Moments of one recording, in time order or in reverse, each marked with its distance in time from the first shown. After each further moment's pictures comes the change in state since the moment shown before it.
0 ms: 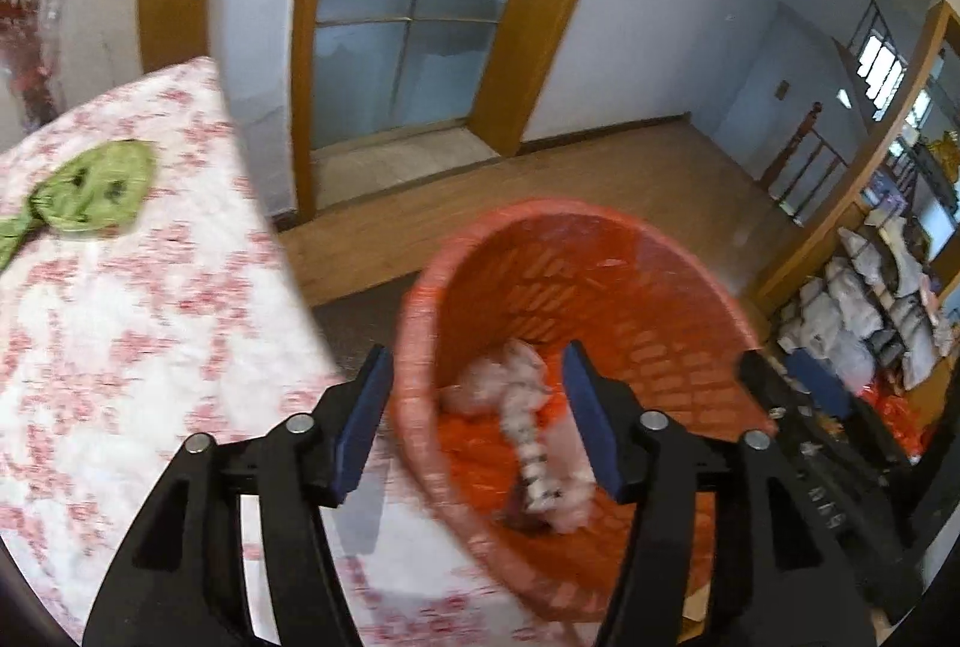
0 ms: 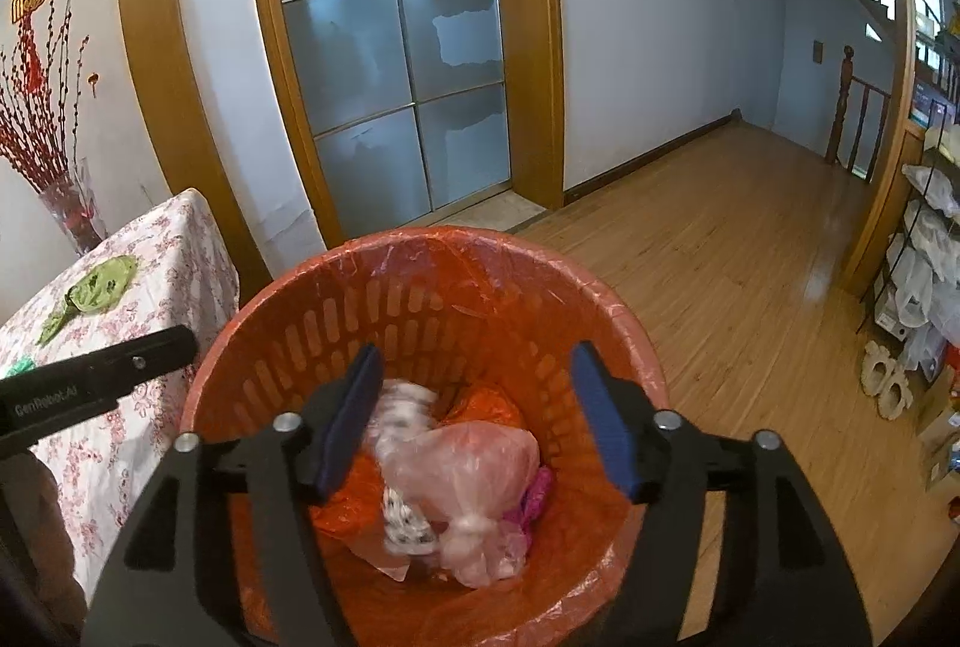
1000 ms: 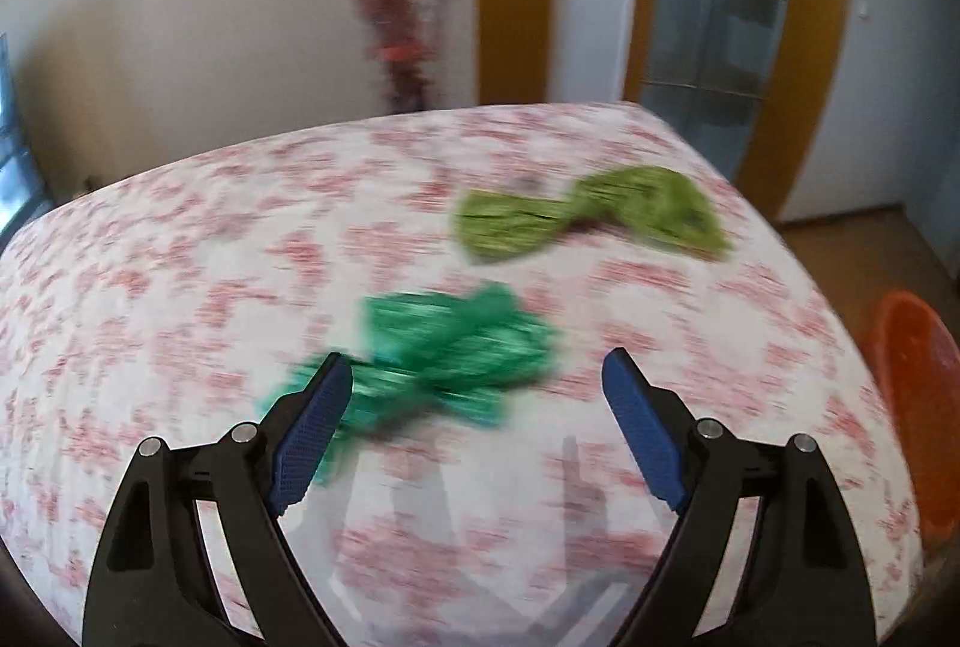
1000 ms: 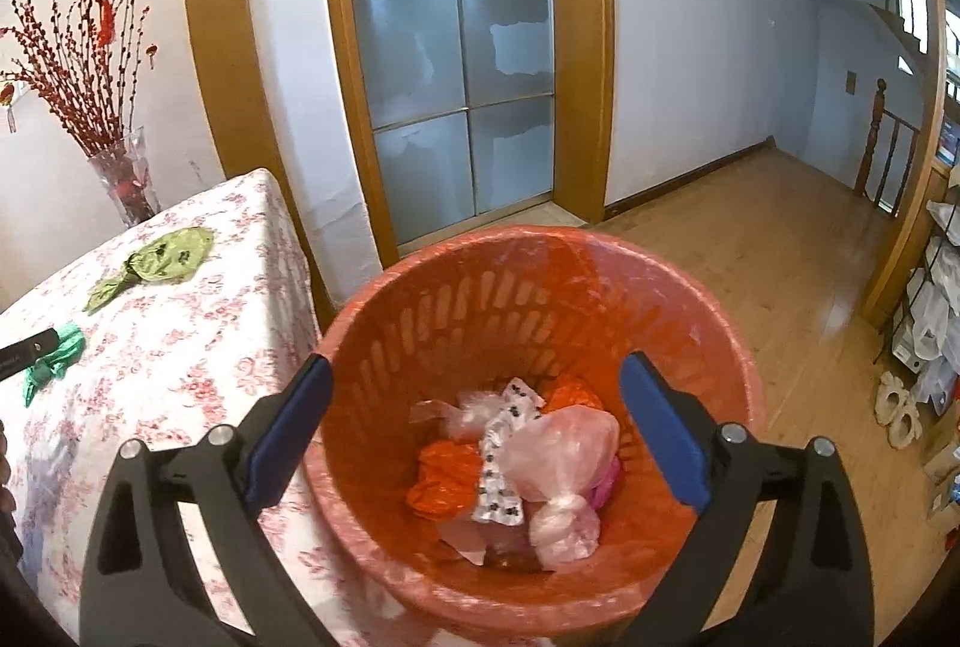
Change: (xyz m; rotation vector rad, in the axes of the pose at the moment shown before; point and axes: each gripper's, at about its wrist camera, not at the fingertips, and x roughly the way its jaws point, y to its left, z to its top) left arm -0.111 0.232 -0.032 -0.212 -0.122 0.545; right arm -0.026 0.076 -0.012 -0.078 -0.019 0.070
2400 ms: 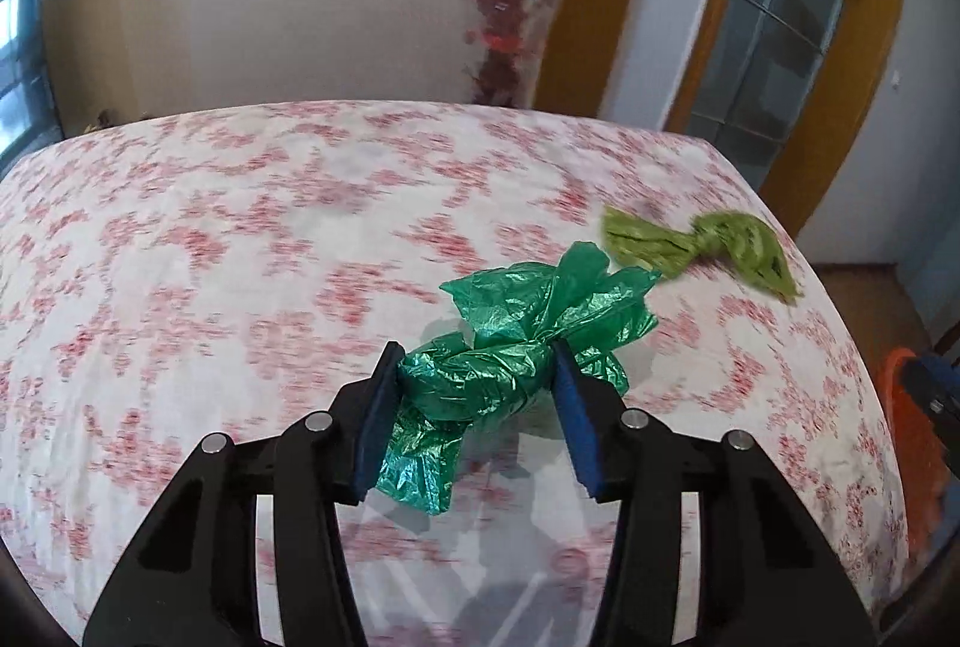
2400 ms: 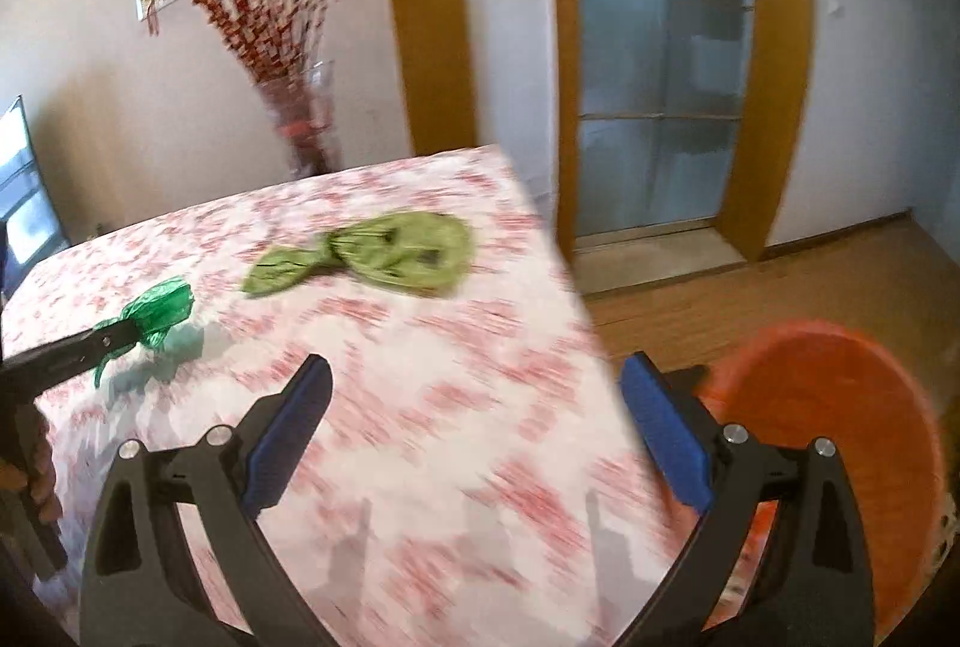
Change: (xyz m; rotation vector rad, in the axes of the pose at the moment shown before) left arm 0.003 0.101 0.001 -0.149 0.012 -0.044; right arm 0.053 0.202 0.037 -0.235 0.081 0.352
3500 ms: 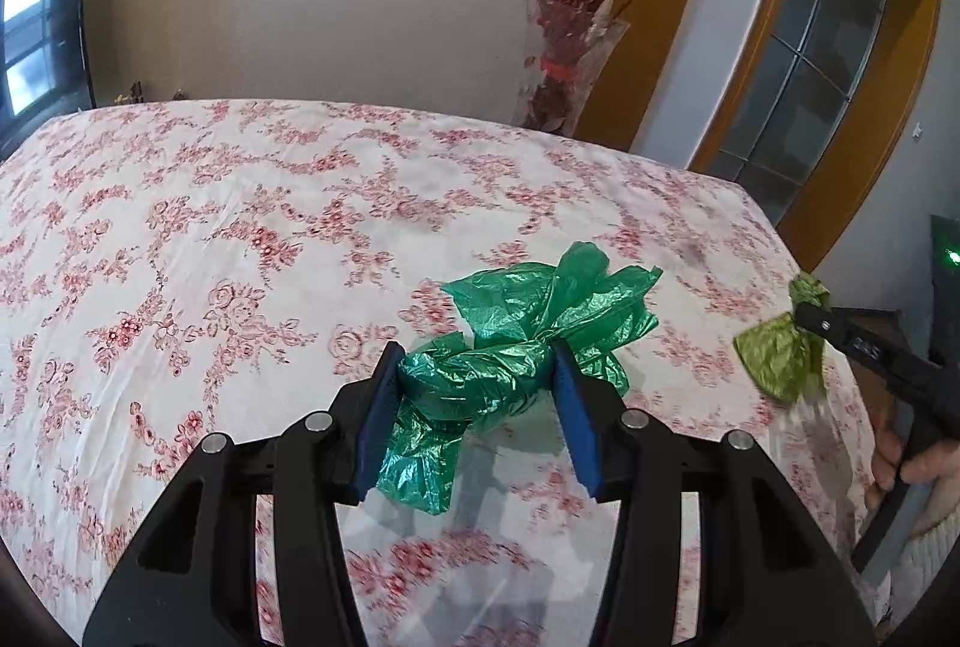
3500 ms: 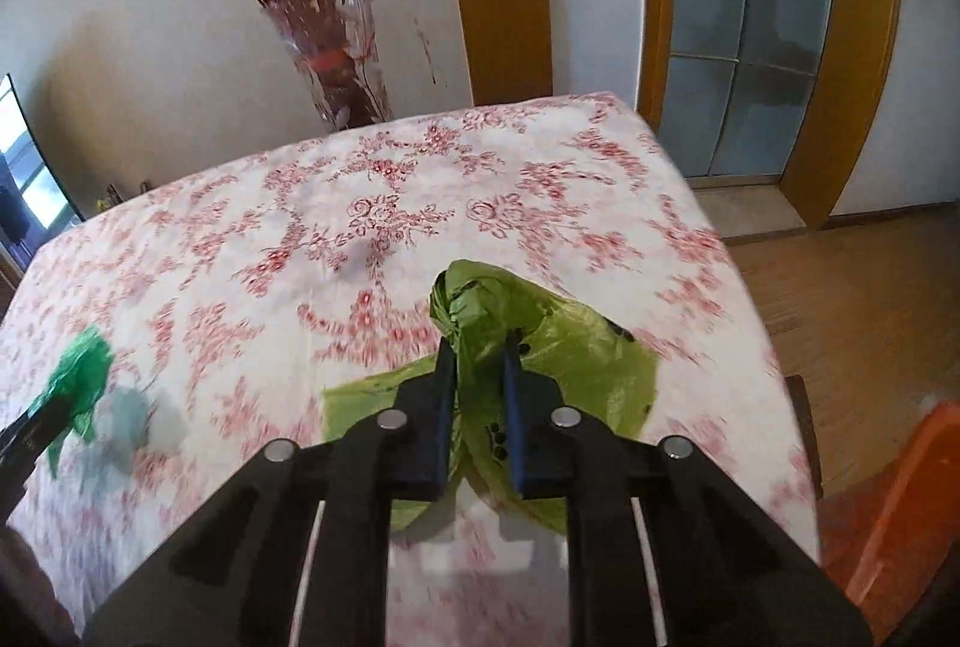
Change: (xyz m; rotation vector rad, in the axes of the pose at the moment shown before) left arm -0.013 0.030 0.006 -0.081 -0.027 0.008; right arm 0.100 0.046 0.045 -0.015 0.172 0.062
